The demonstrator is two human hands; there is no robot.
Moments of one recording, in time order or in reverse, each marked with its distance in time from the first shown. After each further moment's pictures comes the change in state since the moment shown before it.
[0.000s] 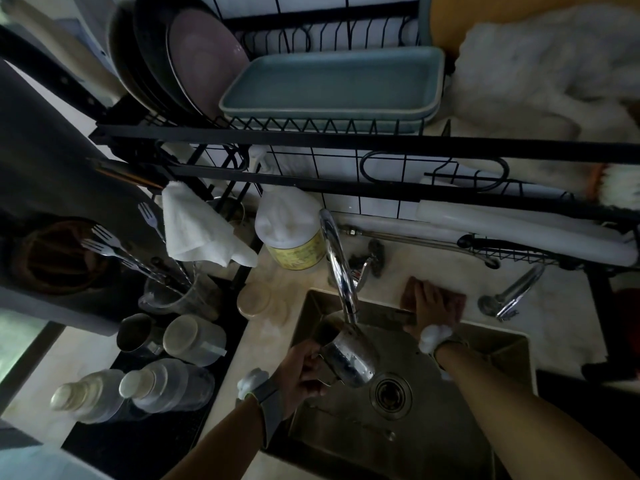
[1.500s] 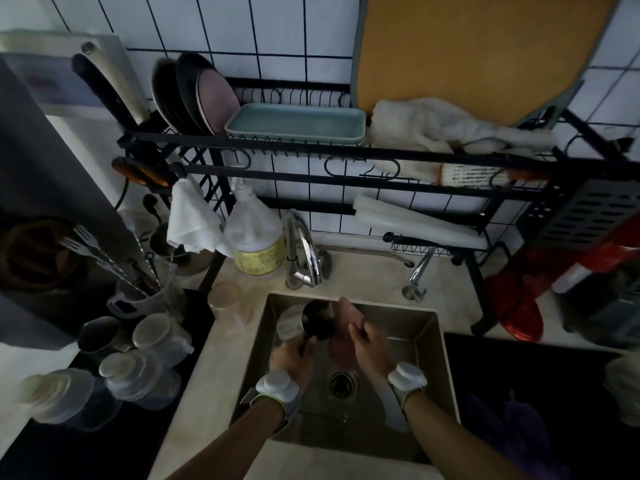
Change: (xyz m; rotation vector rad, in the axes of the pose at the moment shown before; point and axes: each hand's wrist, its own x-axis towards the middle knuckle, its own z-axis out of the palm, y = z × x) left_hand -0.040 -0.057 0.015 0.962 0.229 0.739; right_hand -0.202 -0.066 -0.033 1.011 0.337 0.051
